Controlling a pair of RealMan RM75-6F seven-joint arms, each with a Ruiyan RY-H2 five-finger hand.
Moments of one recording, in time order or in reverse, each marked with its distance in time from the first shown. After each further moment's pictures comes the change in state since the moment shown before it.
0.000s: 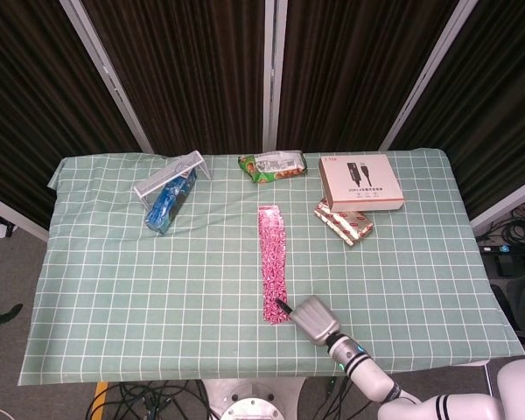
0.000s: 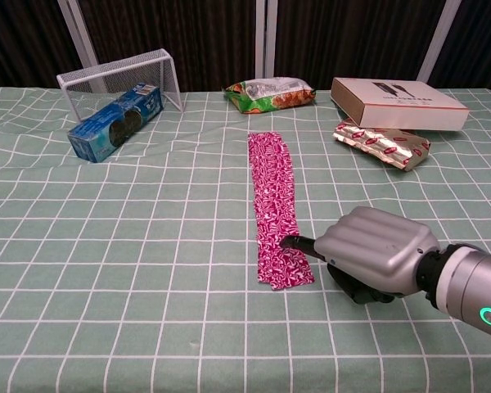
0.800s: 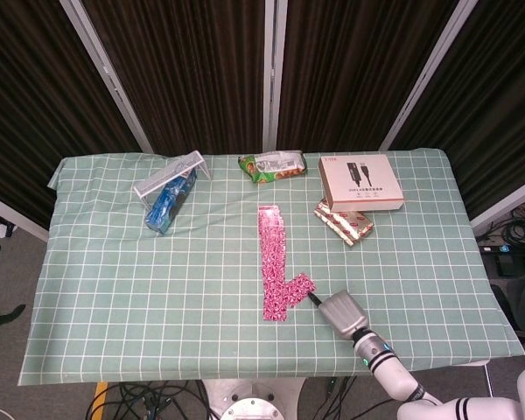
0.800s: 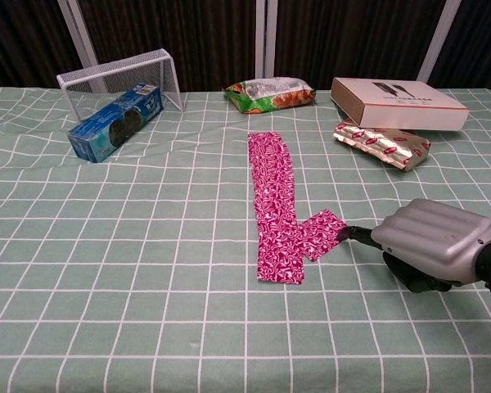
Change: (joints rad) left arm -0.006 -0.003 0.000 -0.006 -0.012 -0.020 0.012; right arm -0.025 0.099 -0.058 0.011 0.036 0.074 0.055
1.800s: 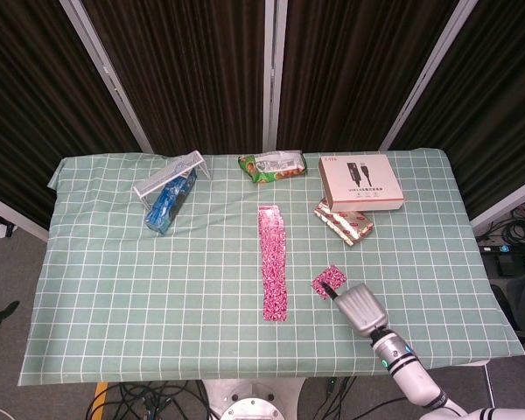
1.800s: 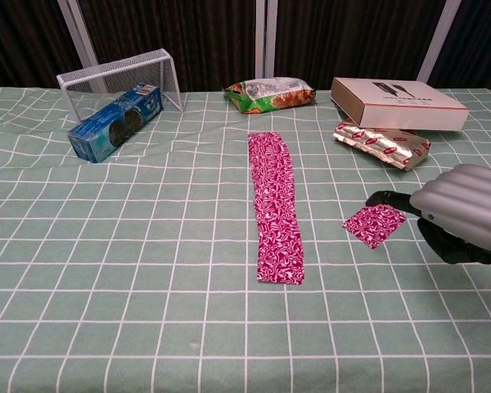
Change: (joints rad) left arm 0.006 0.025 -0.020 -0.025 -0.017 0.023 -0.010; right arm -0.051 0.099 -0.014 -0.080 -0.176 0.109 0.083
